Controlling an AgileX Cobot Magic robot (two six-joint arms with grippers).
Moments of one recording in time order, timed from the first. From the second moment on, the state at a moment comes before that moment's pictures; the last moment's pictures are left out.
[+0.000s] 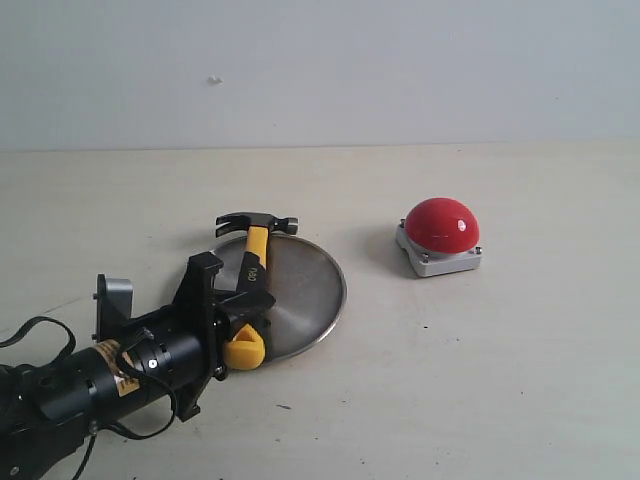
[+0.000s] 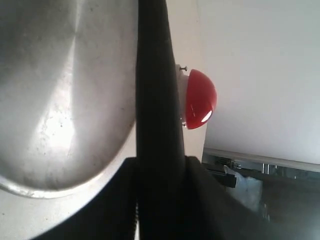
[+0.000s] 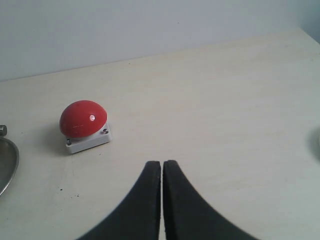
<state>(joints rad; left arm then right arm) -0.64 1.98 -0.45 0.18 -1.14 -1.62 0.32 0.25 -0.45 -0.46 0.79 0.63</state>
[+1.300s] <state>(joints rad) -0.64 1.98 -0.45 0.50 -1.12 -1.81 0.32 0.25 -0.45 -0.46 0.79 0.63</state>
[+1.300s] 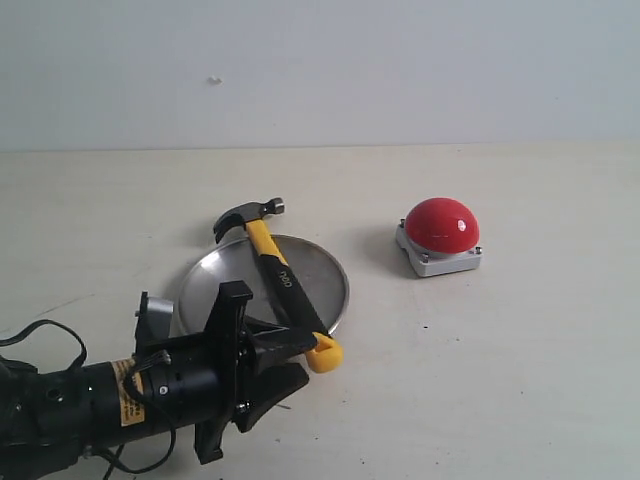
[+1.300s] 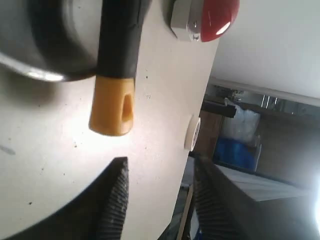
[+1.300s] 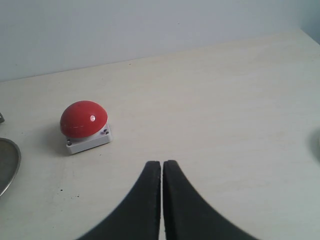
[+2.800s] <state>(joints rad) -0.64 1.60 -0.38 0.68 -1.20 -1.68 0.32 0.42 -0.37 -0.27 0.55 0.60</state>
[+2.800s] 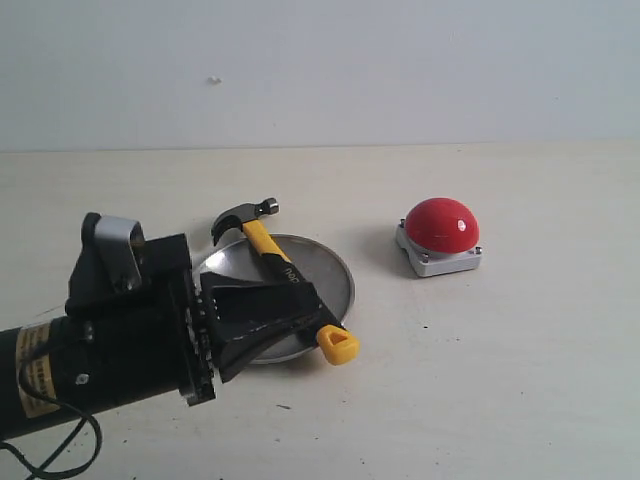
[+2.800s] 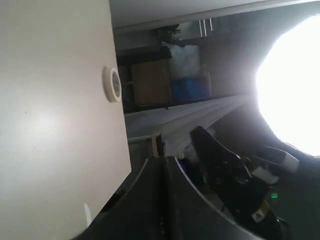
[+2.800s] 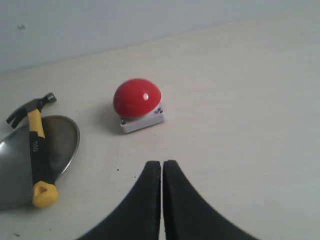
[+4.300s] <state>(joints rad) -0.49 0.76 -0.38 0.90 -0.39 -1.63 0.42 1.50 -0.71 0.20 0.20 0.17</state>
